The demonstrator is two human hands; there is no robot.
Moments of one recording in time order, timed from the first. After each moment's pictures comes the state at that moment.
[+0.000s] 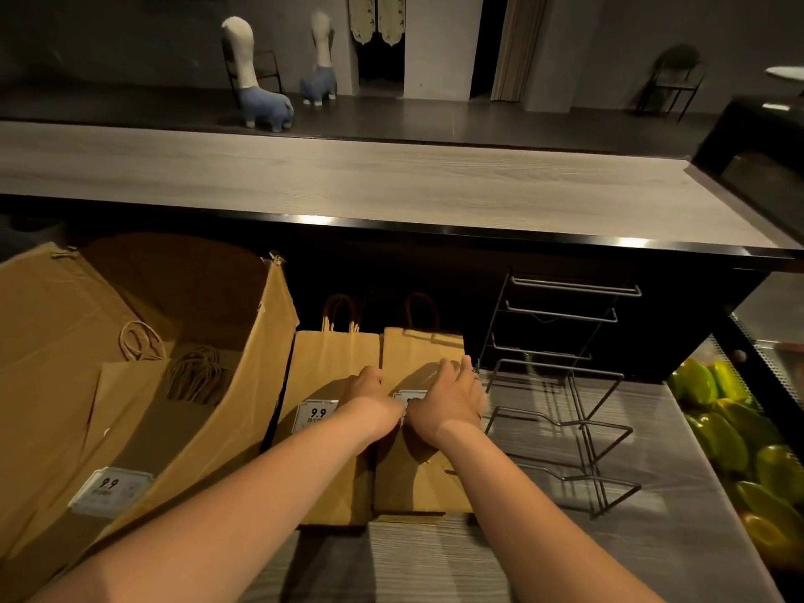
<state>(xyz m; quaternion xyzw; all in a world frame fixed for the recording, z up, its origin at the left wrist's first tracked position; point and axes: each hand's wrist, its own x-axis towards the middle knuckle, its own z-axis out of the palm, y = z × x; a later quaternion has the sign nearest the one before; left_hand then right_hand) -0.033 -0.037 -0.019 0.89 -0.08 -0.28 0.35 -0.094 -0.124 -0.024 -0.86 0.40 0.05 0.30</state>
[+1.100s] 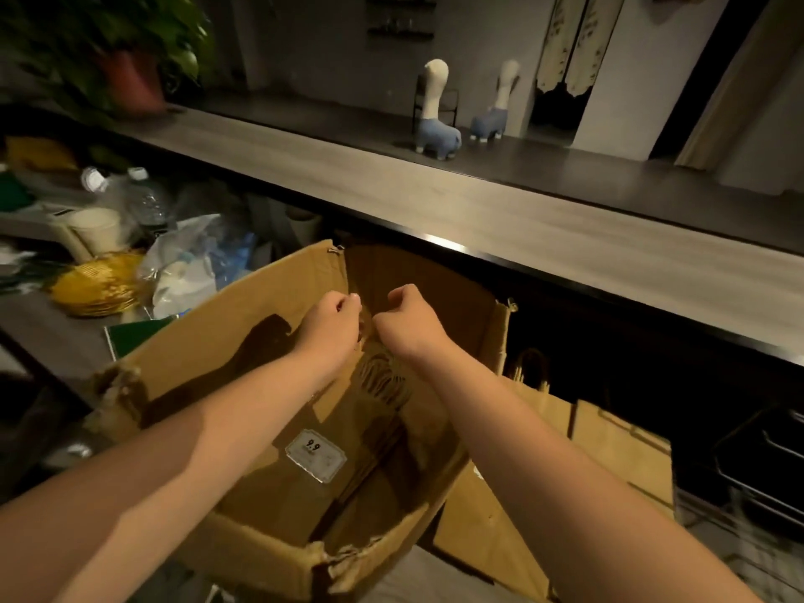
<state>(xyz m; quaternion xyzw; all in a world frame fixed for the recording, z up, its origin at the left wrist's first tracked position) 0.102 0.213 0.078 0.84 0.04 -0.01 0.54 0.077 0.098 0.104 -0.85 0.08 0.03 0.52</state>
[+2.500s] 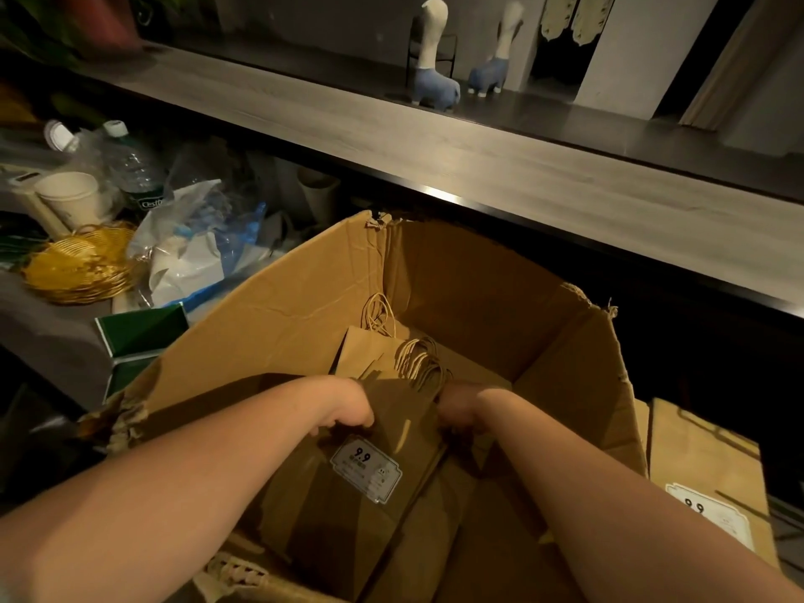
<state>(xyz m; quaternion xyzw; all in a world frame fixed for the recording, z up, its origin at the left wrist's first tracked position) 0.146 0.273 -0.011 0.90 0.02 -0.43 0.11 0.127 0.093 -0.029 -0.88 0.08 0.44 0.16</state>
